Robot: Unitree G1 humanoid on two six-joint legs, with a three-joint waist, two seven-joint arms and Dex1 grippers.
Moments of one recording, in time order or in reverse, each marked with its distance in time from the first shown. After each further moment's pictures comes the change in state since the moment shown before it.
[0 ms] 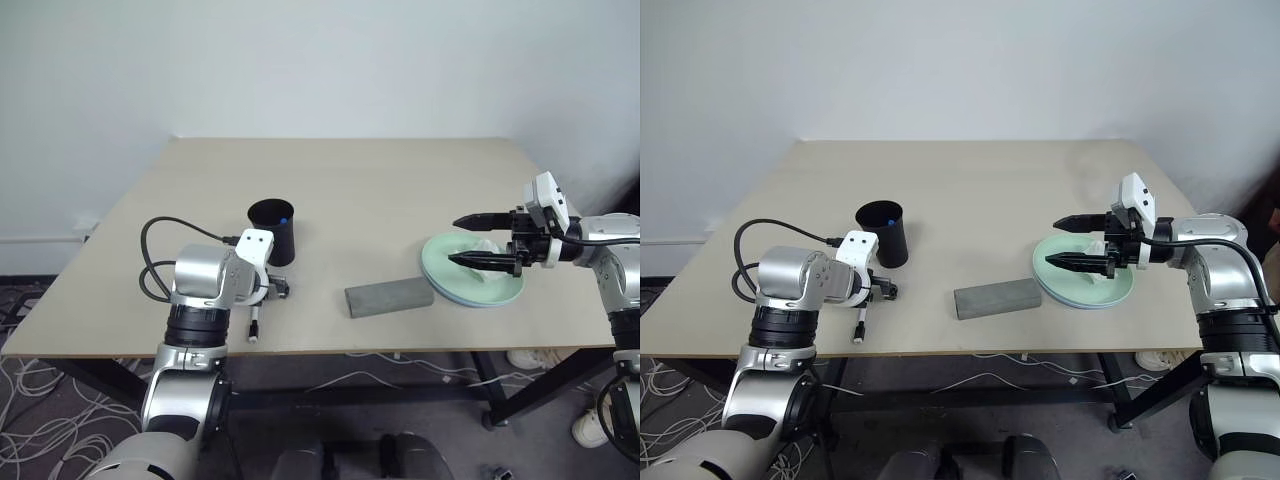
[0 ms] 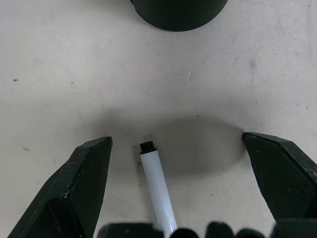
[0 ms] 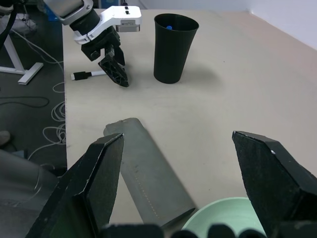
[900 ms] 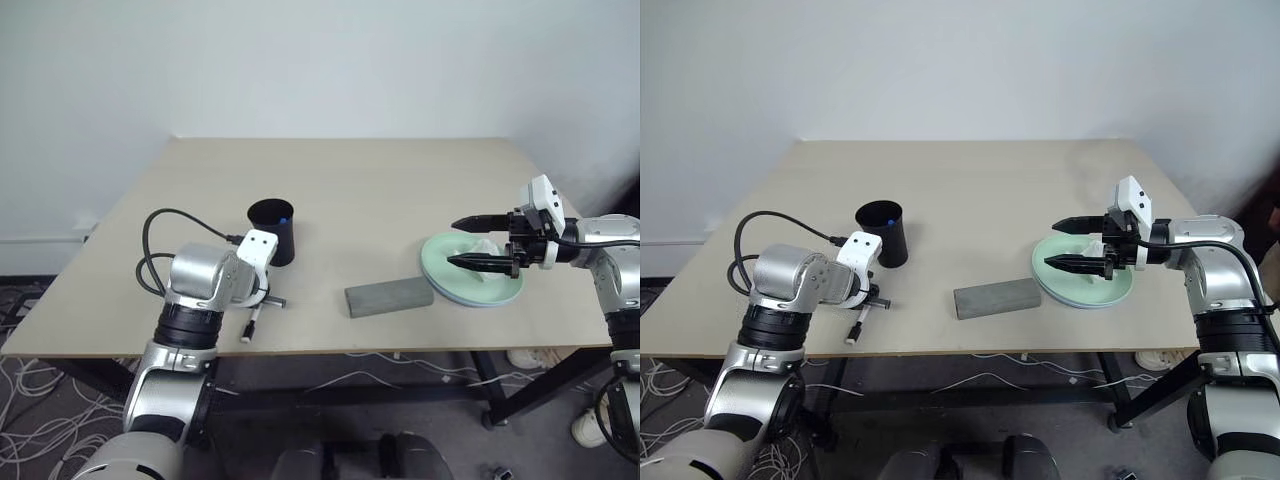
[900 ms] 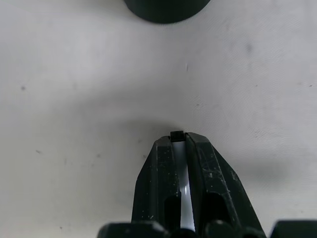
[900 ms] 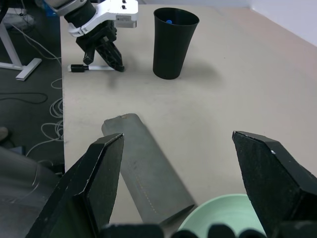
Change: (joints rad) left arm -0.016 0.106 -0.148 -0.046 -0.127 -0.004 -0.019; right arm 0.000 0.011 0.005 0.012 -0.023 -0.018 0.000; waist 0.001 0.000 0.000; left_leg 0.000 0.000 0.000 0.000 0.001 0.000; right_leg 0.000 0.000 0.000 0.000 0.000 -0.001
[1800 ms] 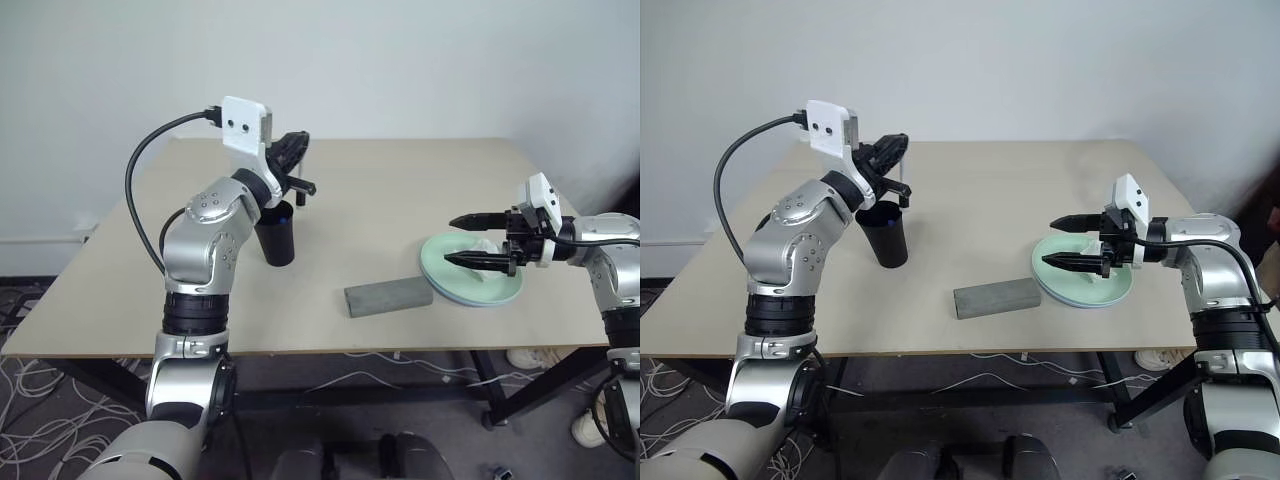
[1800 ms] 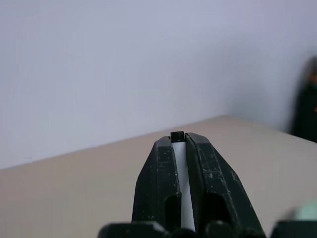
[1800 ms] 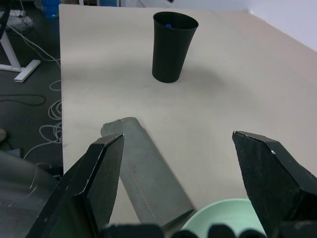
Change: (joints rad) left arm -0.067 -0.125 0.216 0.141 0.076 -1.232 -0.235; right arm -0.011 0.018 0.001 0.004 -0.004 0.000 -0.009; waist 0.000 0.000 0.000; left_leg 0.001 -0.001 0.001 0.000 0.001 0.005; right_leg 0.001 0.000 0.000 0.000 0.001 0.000
